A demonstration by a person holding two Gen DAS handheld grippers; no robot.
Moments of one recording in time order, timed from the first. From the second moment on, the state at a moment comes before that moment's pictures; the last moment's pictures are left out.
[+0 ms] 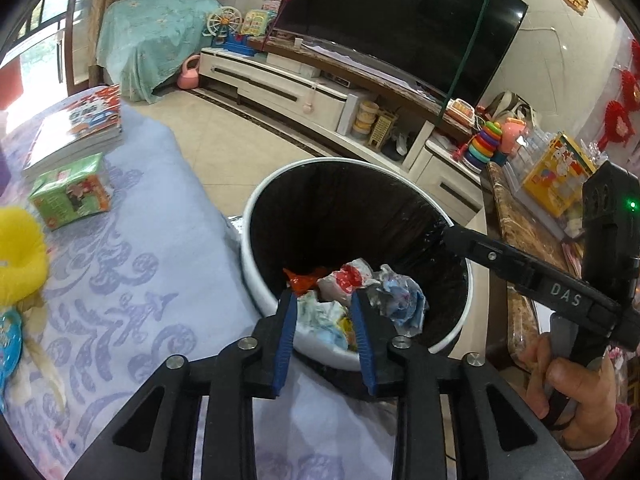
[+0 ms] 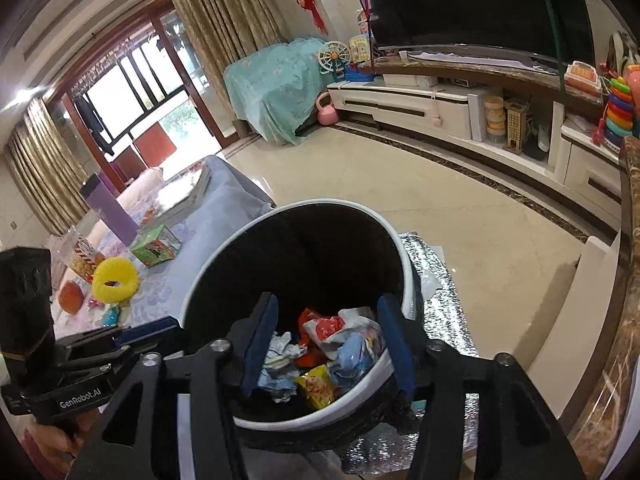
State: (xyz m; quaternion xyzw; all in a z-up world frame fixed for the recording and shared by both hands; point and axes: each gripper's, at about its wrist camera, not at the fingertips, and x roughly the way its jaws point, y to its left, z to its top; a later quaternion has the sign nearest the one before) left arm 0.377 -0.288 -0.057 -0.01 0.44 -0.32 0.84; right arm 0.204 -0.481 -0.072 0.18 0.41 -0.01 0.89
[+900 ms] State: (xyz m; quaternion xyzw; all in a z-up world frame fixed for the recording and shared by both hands) left arm 0.272 -0.096 -0.054 -0.07 0.42 -0.17 0.89; right arm 0.193 -0.340 -0.072 0.19 0.40 0.12 0.89
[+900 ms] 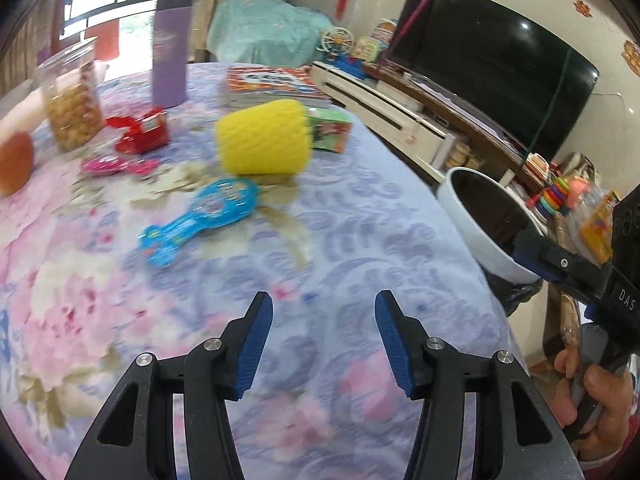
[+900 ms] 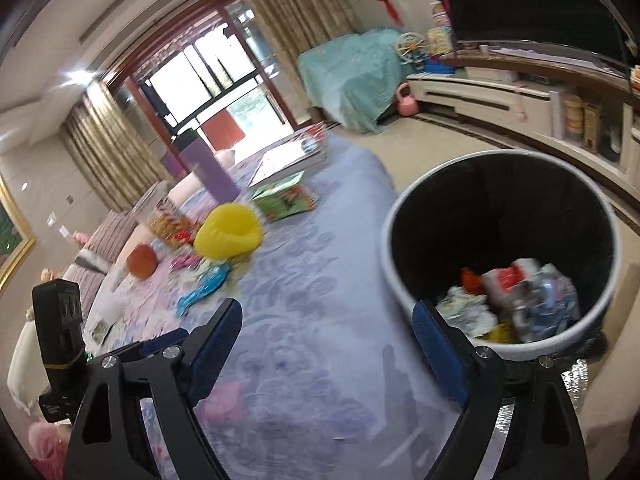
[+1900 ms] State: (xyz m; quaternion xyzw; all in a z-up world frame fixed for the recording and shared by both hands) left arm 0.344 -0.029 -0.075 -0.02 0.44 -0.16 0.88; right arm 0.254 -0.247 -0.098 0.17 0.44 0.19 0.86
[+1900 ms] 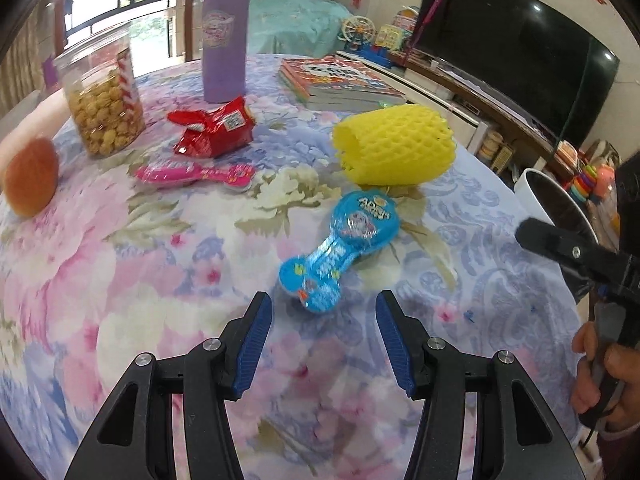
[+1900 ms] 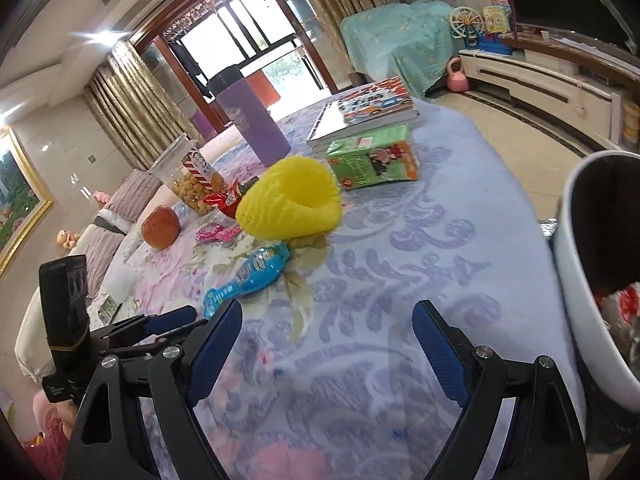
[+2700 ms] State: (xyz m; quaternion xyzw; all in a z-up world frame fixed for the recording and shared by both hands) left arm 0.366 -0.047 -0.091 0.04 0.44 -0.17 0.88; right arm 0.315 -0.220 -0.110 0.18 0.44 0.23 0.85
